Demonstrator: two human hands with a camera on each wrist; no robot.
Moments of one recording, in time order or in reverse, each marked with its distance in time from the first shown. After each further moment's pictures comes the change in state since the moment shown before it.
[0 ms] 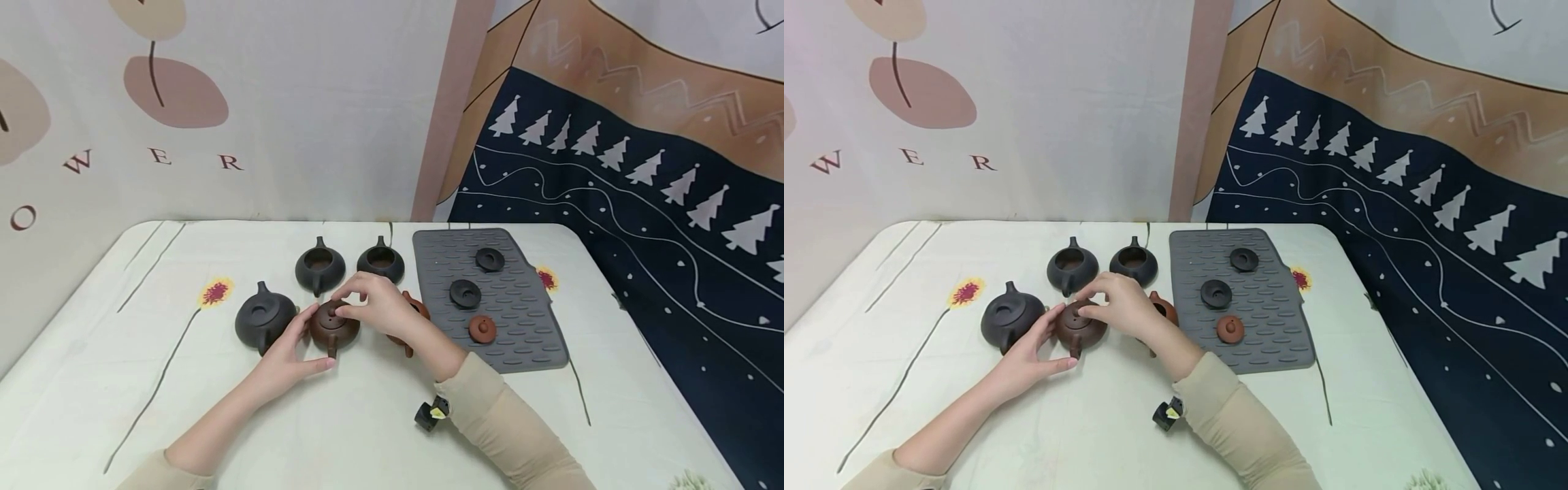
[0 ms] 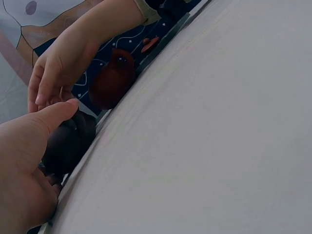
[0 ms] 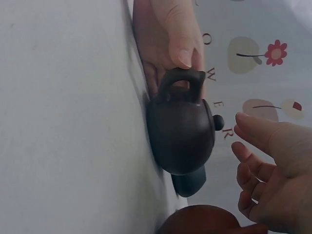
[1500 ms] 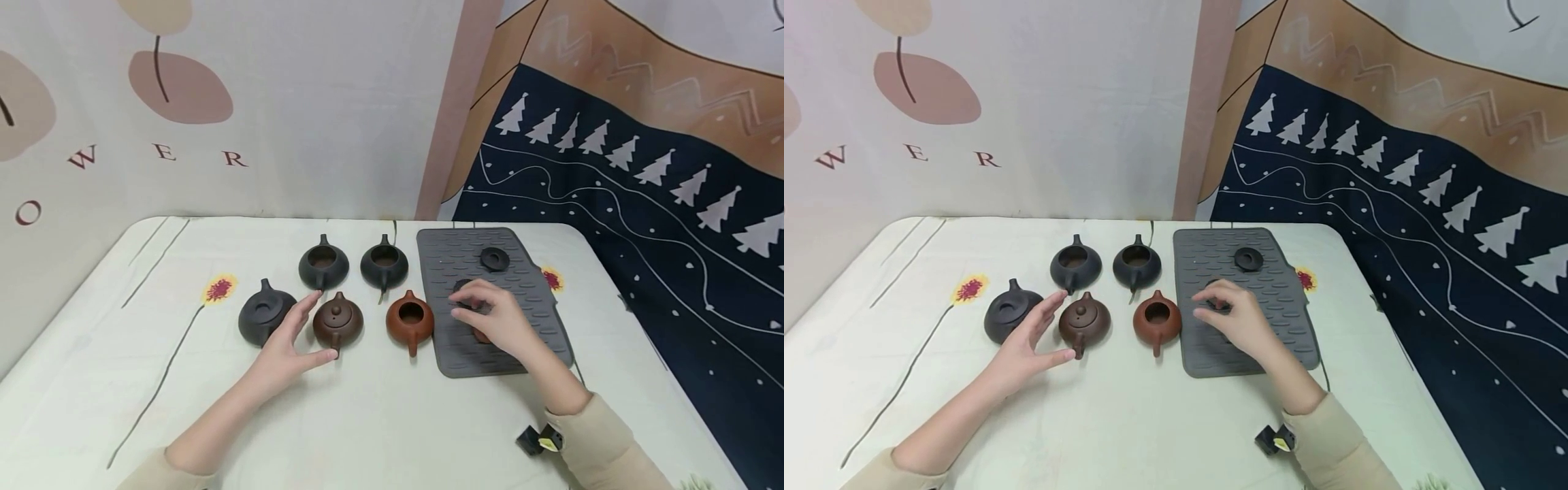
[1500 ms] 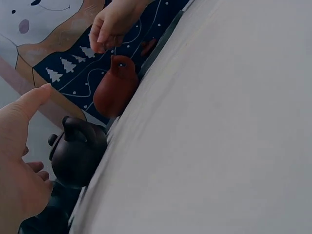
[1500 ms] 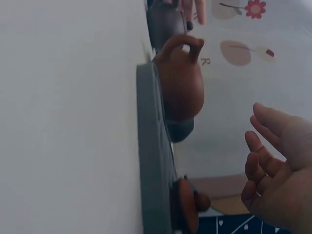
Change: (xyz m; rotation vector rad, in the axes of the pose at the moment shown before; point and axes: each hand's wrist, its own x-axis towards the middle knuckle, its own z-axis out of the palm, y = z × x) left_hand -0.004 0.025 -0.005 -0.055 0.088 0.053; right_hand -0.117 0.060 -0.088 0.024 0.276 0.116
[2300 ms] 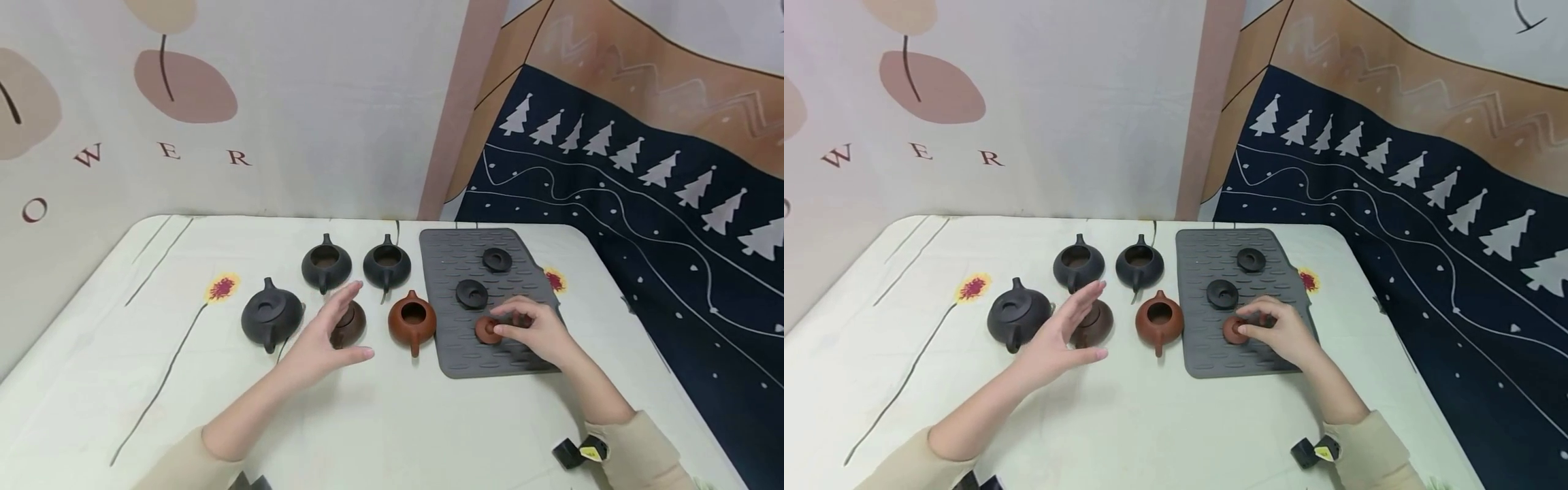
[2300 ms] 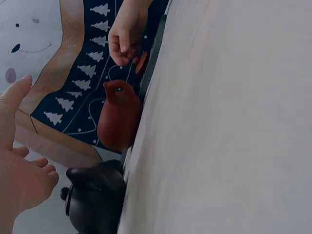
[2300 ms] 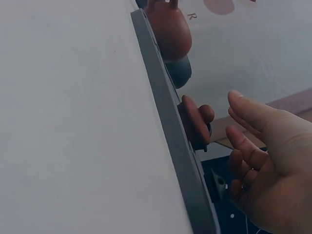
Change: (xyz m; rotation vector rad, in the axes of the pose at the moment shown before) left_hand 0.016 0.039 0.027 -0.133 -0.109 0.089; right_hand -0.032 0.031 -0.038 -0.030 -0.049 0.065
